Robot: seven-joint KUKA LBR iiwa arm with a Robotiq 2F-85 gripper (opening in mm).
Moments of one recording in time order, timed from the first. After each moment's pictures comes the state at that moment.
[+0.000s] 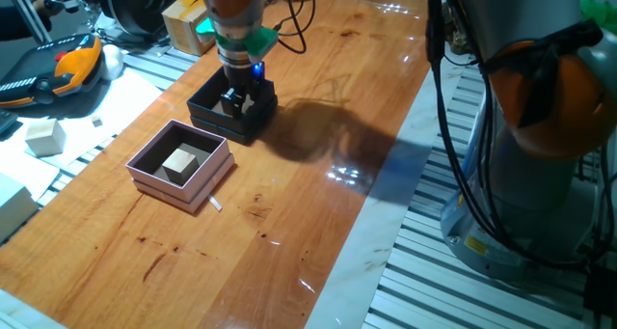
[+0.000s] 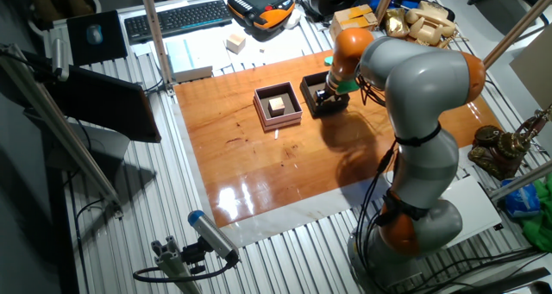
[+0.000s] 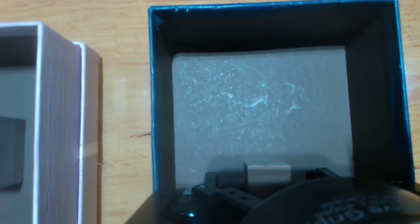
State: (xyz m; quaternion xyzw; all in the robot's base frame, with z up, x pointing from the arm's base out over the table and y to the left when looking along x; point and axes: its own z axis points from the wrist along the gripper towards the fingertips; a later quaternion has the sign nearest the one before) arm 0.592 -0.050 0.049 0.01 1.00 -0.02 0.06
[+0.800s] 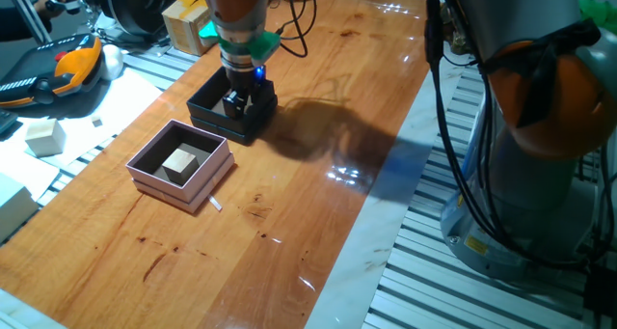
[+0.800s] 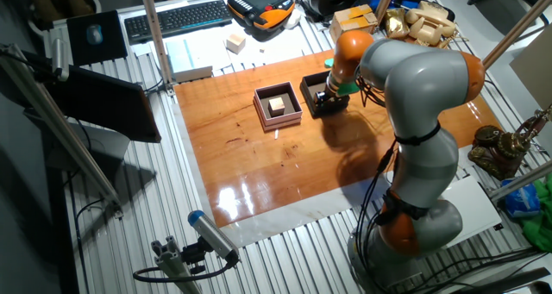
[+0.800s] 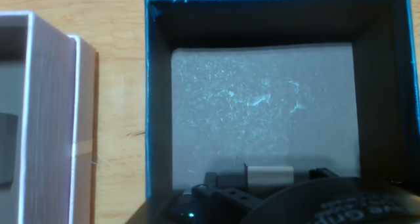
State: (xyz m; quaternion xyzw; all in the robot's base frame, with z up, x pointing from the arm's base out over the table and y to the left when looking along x) arm 0.591 -0.052 0.042 0.00 1.00 -0.01 0.06
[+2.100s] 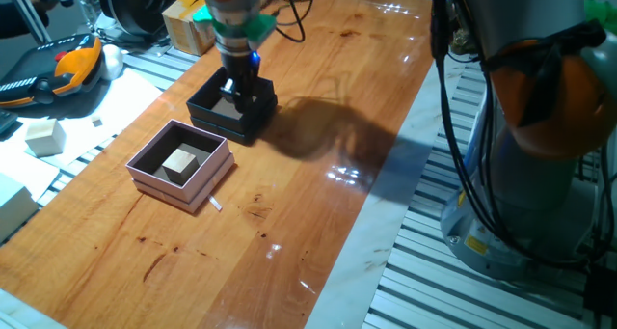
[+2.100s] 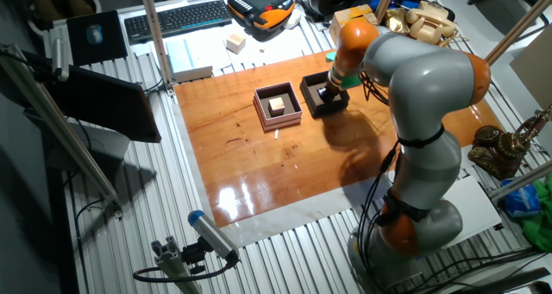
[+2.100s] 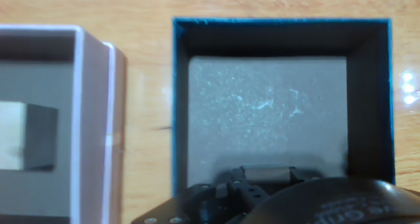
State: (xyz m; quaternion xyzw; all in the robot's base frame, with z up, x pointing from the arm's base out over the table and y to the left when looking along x) arm 0.592 -0.040 0.093 -0.01 1.00 0.00 0.06
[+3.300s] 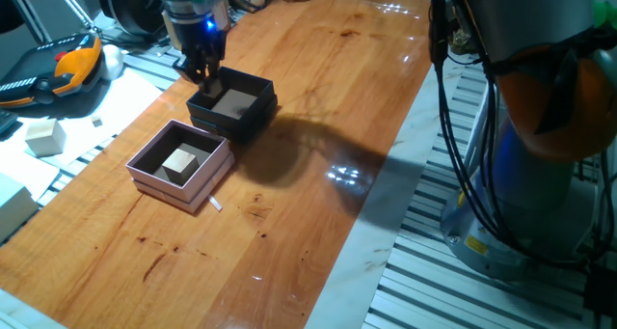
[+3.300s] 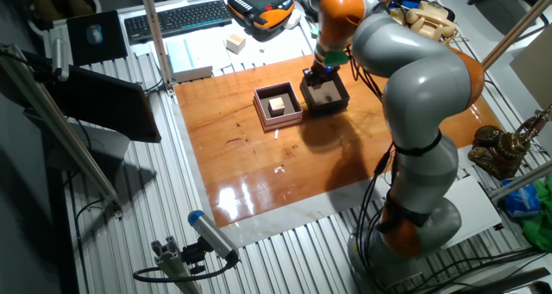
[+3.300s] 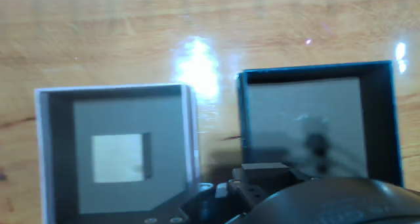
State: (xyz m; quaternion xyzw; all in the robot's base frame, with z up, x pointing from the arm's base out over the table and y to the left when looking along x) arm 0.611 0.030 0.176 0.03 1.00 -0.01 0.02
